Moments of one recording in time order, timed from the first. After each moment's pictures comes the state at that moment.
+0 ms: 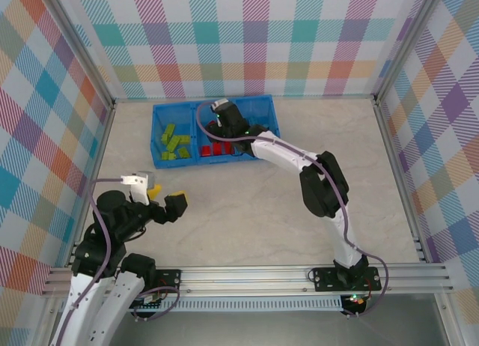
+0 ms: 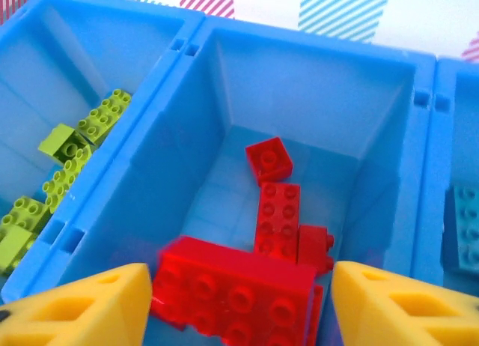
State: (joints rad) left arm -0.26 0.38 0.66 -0.67 0.27 -0.34; right arm 0.76 2.19 1.89 -0.30 0.18 0.19
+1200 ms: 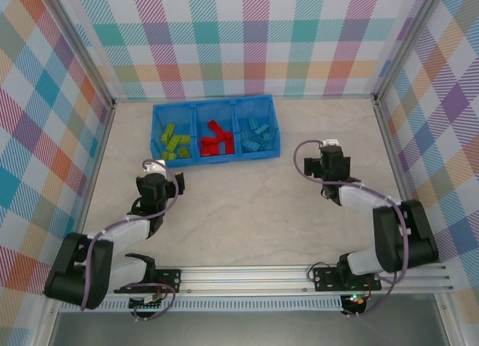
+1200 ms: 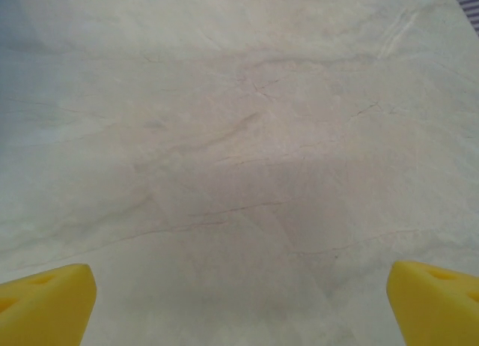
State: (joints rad) left arm -0.21 1.22 0.28 0.46 -0.33 -0.11; right arm 0.21 1.45 0.63 0.16 0.31 0.05
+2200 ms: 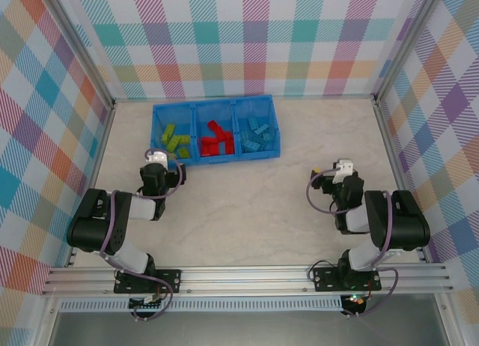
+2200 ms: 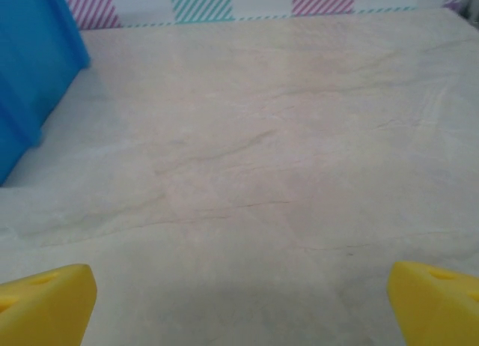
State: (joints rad) left arm -0.12 1.57 0.39 0.72 -0.19 -0.08; right arm 0.02 1.57 0.20 1.04 -0.07 0.03
